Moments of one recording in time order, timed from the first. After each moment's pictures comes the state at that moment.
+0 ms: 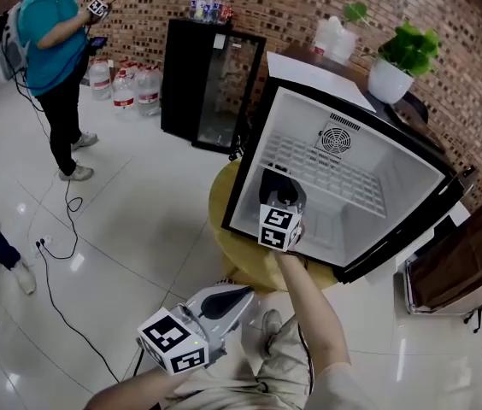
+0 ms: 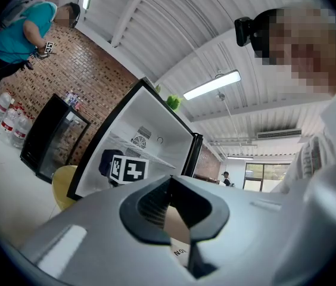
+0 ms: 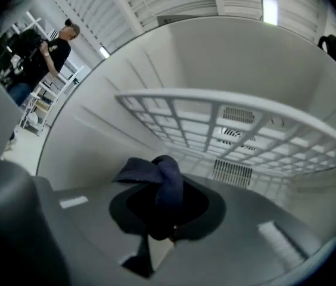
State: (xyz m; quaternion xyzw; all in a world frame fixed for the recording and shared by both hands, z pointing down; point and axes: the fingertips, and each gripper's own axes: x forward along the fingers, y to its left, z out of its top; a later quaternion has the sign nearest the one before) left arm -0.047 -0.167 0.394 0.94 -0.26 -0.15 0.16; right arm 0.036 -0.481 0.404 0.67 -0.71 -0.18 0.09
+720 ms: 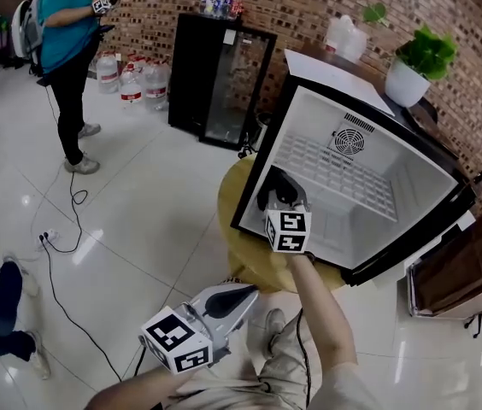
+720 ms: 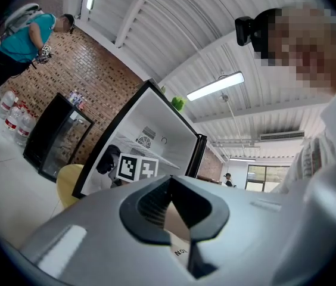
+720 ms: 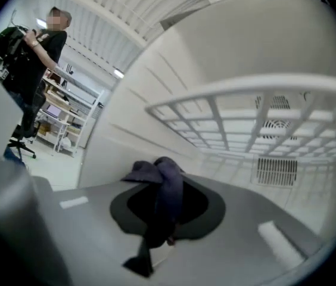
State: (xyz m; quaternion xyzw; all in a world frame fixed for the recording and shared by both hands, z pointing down) left arm -0.058 -0.174 0.400 0.94 -0.27 -0.15 0.16; right arm -0.017 -0.472 0.408 0.55 -0.82 -0.15 0.06
